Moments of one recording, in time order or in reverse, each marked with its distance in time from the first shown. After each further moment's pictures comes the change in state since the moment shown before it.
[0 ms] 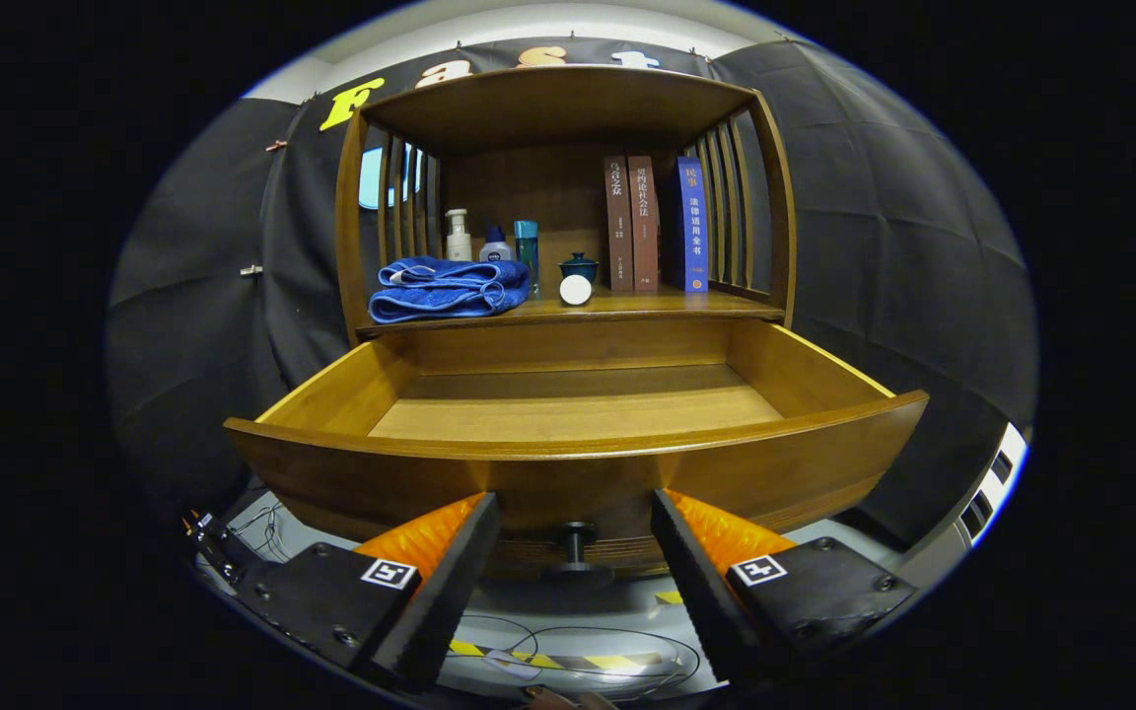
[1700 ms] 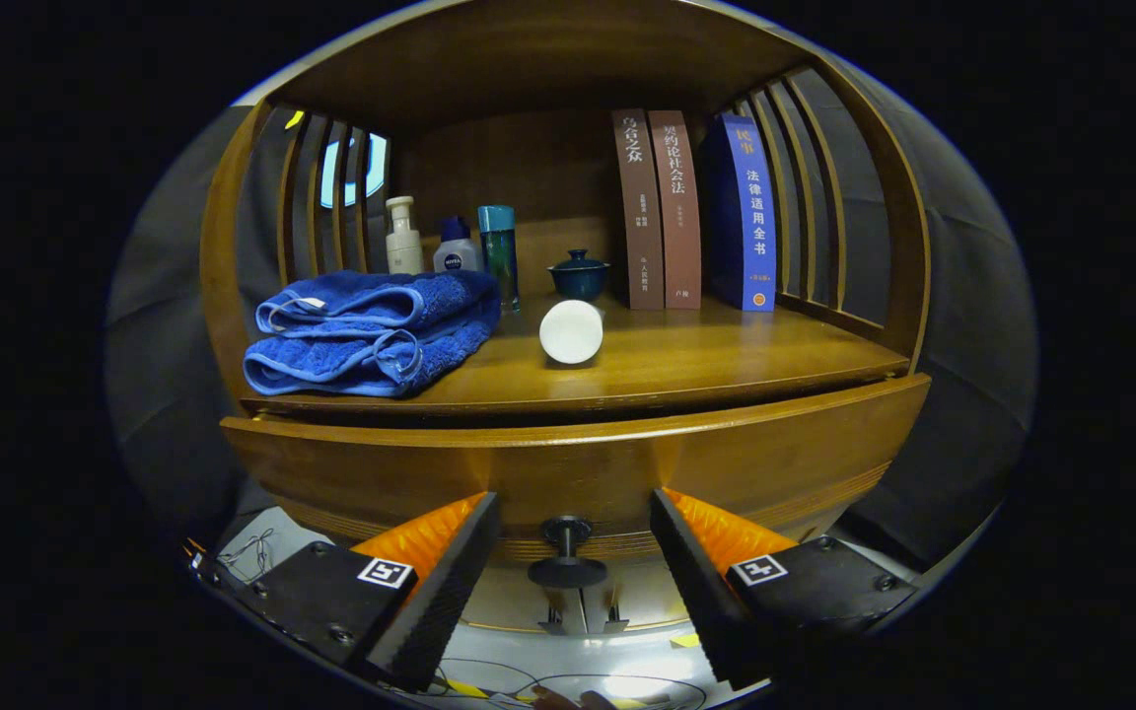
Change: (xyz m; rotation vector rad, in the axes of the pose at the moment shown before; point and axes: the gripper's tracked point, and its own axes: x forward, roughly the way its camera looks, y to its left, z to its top) arm 0.199 -0.001 0.059 0.009 0.033 0.014
